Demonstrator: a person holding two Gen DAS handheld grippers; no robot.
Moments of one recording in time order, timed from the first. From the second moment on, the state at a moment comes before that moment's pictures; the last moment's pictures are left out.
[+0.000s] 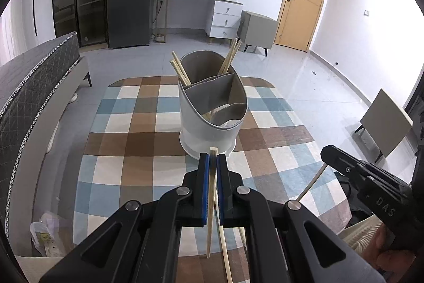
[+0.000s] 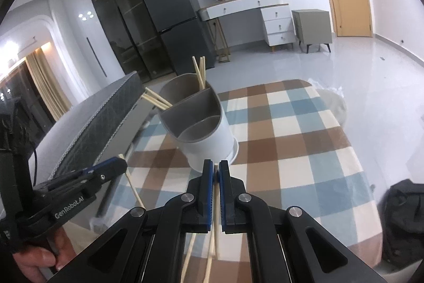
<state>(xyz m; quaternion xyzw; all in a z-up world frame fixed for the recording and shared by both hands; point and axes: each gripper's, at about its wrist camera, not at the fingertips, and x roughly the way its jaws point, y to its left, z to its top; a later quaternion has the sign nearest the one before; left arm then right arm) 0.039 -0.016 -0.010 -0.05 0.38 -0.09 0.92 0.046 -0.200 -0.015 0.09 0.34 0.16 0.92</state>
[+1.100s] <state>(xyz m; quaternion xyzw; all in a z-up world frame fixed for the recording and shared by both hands) 0.049 -0.008 0.075 -0.07 0.36 -0.12 0.92 0.040 -0.180 0.060 0.08 0.26 0.19 0.94</state>
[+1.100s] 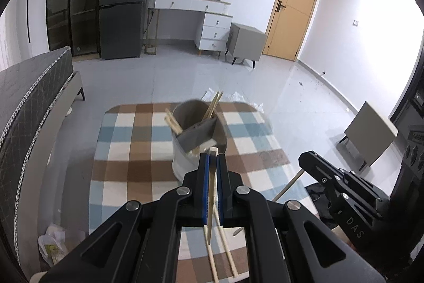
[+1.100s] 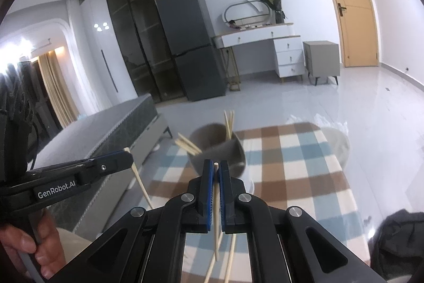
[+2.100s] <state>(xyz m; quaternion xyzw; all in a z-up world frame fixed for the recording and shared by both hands) 0.187 0.022 0.110 -0.11 0.31 -0.09 0.94 0.196 -0.166 0.127 0.11 0.23 0.24 0.94</state>
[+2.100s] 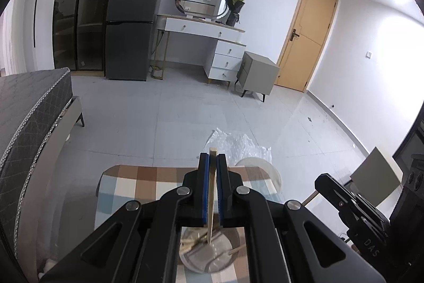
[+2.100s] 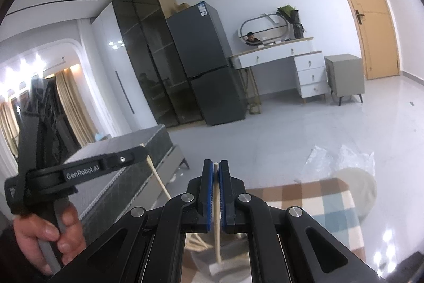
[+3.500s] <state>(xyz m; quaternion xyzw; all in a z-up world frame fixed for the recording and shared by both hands) 0.184 0.018 0.046 -0.12 0.44 -0.14 0.88 0.234 -0.145 0.035 0.12 0.36 0.24 0.90</state>
